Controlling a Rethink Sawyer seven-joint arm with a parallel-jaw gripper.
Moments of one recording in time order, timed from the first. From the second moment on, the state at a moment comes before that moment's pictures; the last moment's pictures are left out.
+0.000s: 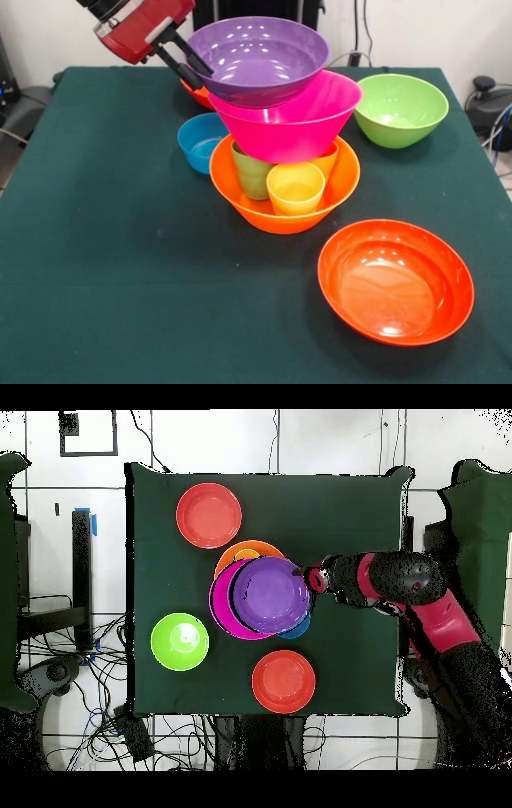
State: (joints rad) arm -0.99 -0.60 0.63 1.75 0.13 0.85 0.80
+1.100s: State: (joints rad) arm -1.00 -0.61 0.66 1.83 0.11 0.76 0.80
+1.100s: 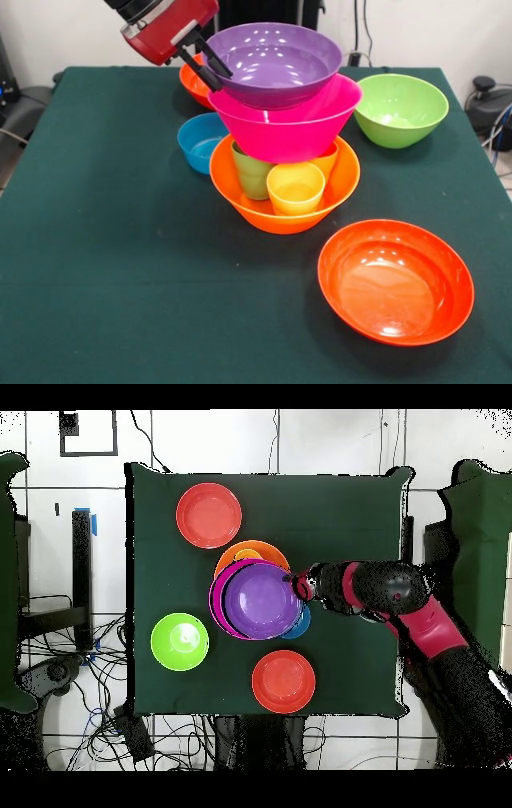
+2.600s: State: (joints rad) arm -0.99 -0.62 0.68 1.84 0.11 0.68 0.80
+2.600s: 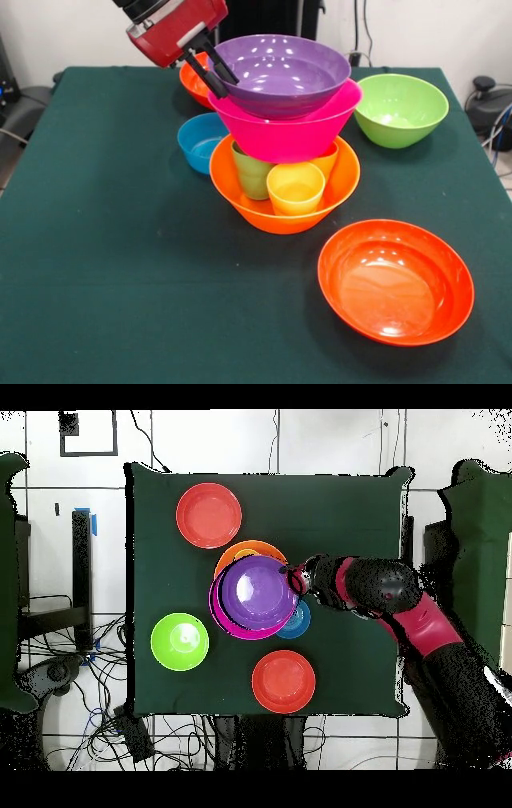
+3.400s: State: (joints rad) arm -0.98 -0.62 0.69 1.85 0.11 0.63 0.80
